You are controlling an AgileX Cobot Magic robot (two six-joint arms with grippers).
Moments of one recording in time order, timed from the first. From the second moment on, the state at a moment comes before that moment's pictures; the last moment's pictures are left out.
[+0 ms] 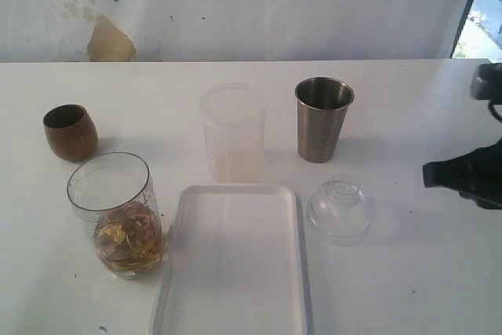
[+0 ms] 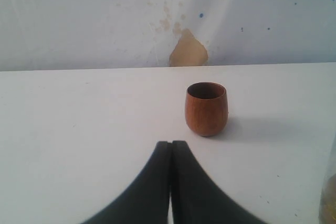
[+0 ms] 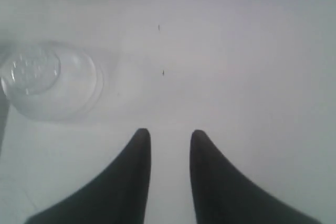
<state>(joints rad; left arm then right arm) 0.01 0.00 -0.01 0.03 0.22 0.00 0.13 1.13 -0.69 -0.21 0.65 0.37</state>
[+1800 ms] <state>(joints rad) 0.01 0.00 -0.01 0.03 0.22 0.00 0.30 1.93 -1.40 0.01 1.05 0.03</state>
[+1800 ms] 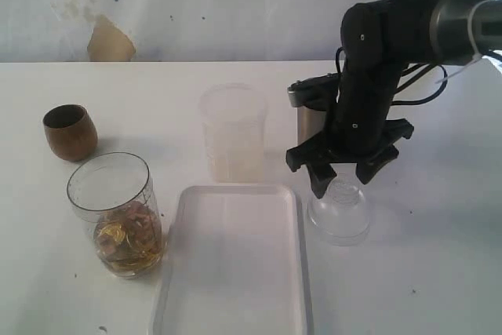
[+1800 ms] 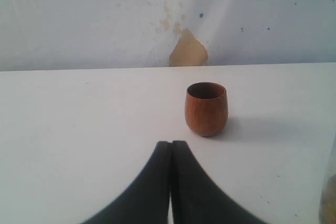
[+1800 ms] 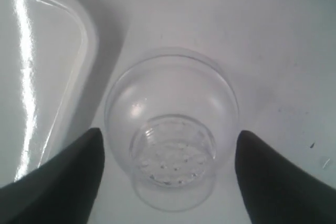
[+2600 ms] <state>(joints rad) 0.01 0.00 -0.01 0.03 0.22 0.00 0.30 1.93 -1.40 0.00 1.14 0.03</state>
